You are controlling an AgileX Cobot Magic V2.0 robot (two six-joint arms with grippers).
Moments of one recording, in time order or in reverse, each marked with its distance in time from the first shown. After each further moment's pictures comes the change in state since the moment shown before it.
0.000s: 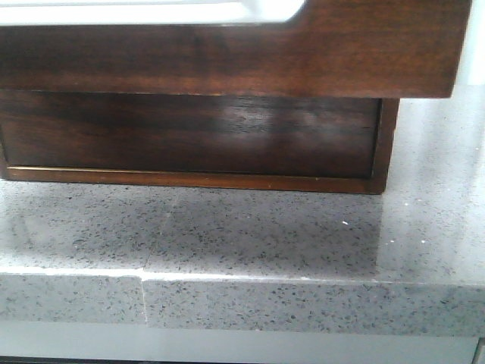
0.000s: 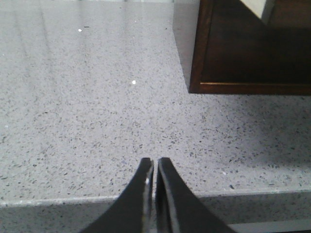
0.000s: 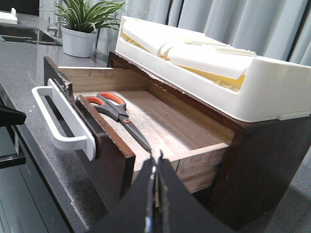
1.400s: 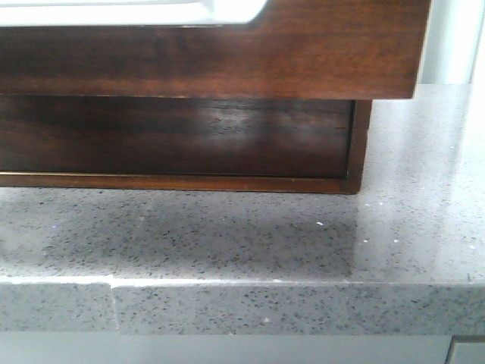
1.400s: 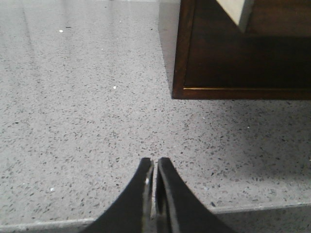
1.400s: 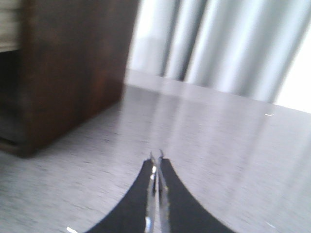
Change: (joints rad) left arm 0.000 0.000 0.000 0.000 0.002 -0.009; right arm -0.606 -0.152 0.537 -0.231 -0.372 0.241
